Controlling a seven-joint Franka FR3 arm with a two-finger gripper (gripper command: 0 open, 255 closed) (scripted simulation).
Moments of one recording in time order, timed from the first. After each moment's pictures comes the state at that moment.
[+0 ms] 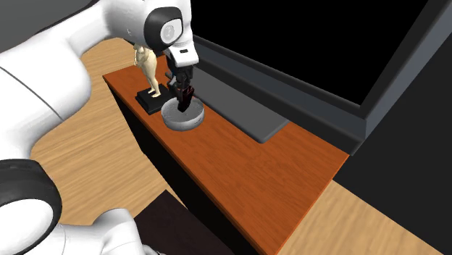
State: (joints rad) arm -0.31 -0.35 0.52 -1.77 0.31 1.54 1.41
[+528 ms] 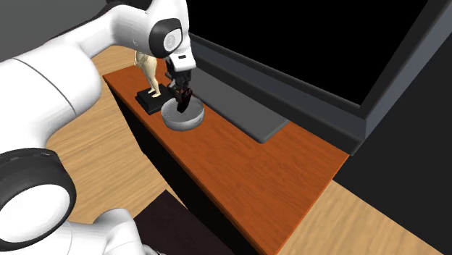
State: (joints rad) arm -0.30 -0.30 0.58 -1.80 0.30 1.64 1.46
